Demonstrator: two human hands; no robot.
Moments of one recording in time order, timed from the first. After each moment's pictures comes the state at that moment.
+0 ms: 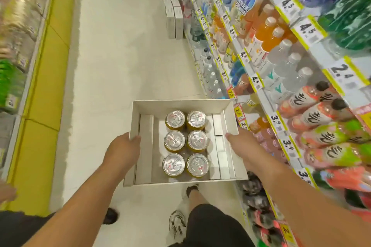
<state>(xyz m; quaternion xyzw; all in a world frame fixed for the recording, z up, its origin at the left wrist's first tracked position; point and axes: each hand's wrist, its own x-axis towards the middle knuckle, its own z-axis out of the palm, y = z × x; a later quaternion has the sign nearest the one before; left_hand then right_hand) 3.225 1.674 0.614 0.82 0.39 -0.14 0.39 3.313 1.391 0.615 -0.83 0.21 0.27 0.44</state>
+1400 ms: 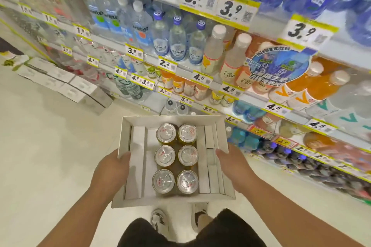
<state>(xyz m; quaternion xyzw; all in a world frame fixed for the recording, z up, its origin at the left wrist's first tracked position) 4.014 1.906 0.543 0.93 -0.02 -0.30 0.23 3.835 1.664 0.530 -0.61 0.54 0.06 0.58</state>
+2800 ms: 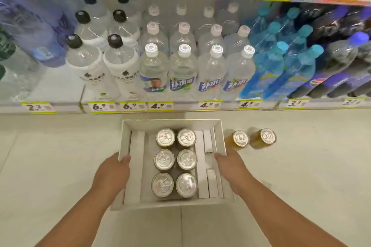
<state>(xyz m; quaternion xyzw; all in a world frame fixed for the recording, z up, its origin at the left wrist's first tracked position) 4.101 1.807 -0.144 0.88 -0.21 -0.38 0.20 3.846 1.679 -0.113 -0.46 0.70 -0.05 0.55</state>
